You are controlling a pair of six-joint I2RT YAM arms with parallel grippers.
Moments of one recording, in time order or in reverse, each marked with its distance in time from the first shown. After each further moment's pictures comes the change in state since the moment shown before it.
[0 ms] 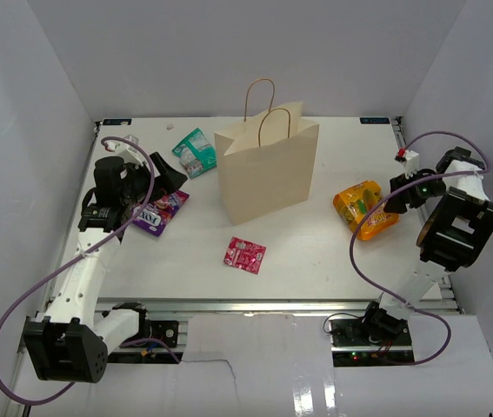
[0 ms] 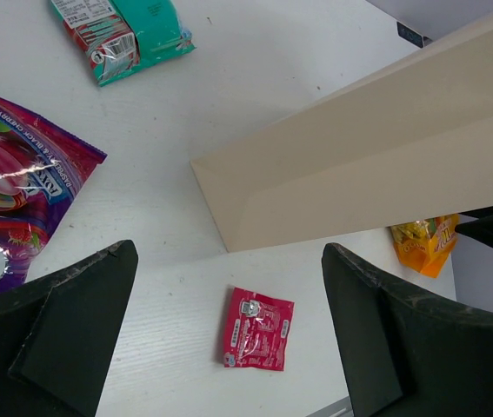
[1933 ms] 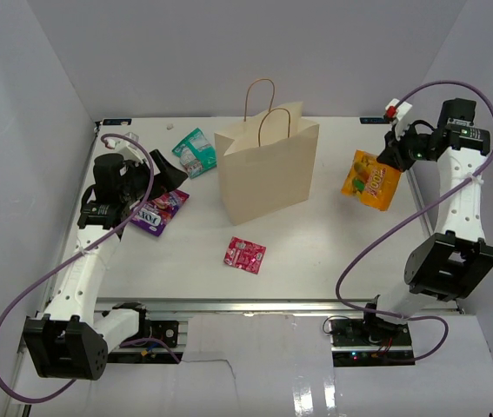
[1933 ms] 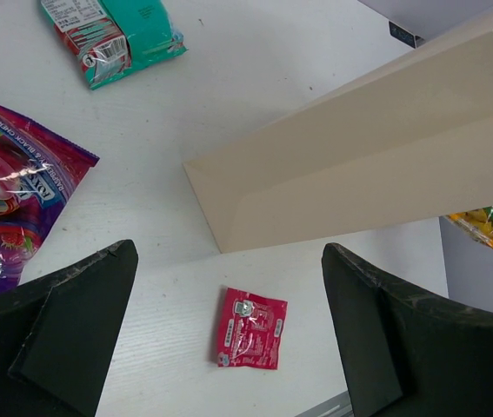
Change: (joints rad) left arm 0.000 0.017 0.029 -0.014 0.014 -0.005; right arm 0.202 -0.306 0.238 -0.084 -0.108 0.065
